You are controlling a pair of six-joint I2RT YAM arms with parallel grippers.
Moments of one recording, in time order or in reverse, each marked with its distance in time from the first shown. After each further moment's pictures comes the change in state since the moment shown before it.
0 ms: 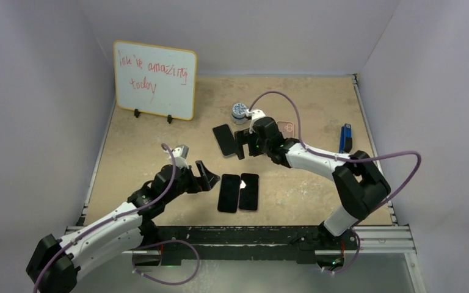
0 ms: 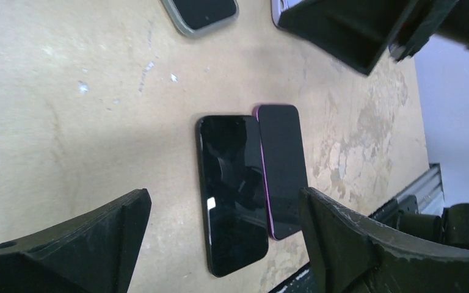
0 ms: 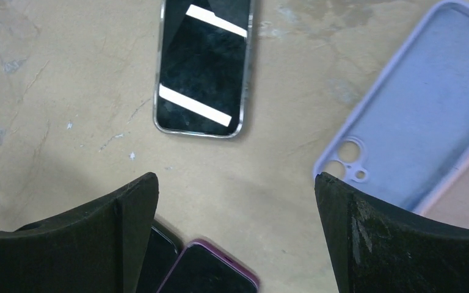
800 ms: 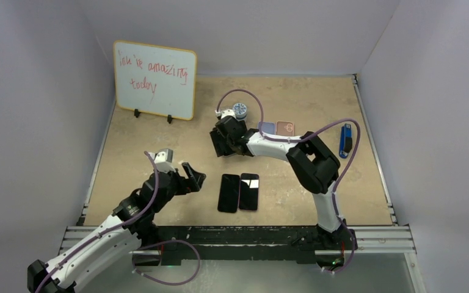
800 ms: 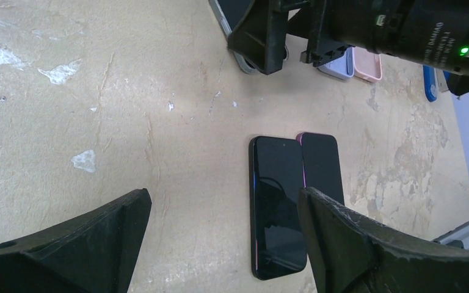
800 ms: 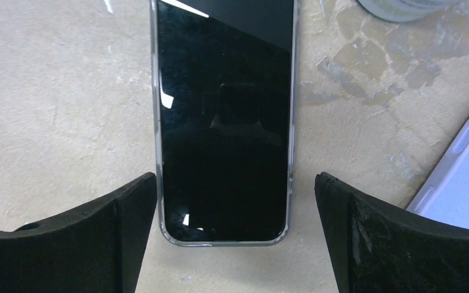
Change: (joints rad) left arm 0.000 -0.315 0.000 -0.296 -0.236 0.058; right arm 0.175 0.459 0.456 -0.189 0.298 0.027
